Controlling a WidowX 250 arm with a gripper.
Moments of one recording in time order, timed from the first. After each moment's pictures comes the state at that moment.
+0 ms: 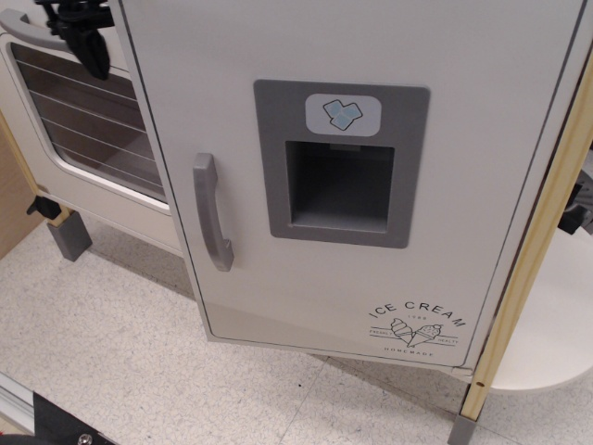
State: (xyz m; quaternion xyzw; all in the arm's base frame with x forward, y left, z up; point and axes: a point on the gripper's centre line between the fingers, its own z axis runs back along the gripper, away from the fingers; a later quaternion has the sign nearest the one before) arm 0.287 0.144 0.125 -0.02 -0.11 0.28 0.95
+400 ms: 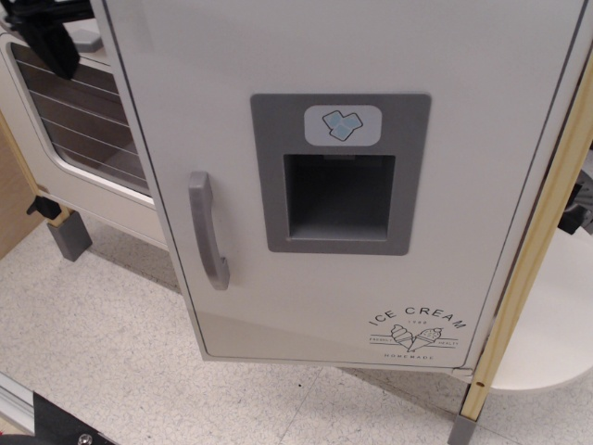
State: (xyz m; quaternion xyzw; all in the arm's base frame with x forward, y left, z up) arm 0.258 0.144 0.142 -0.05 -0.10 0.23 0.97
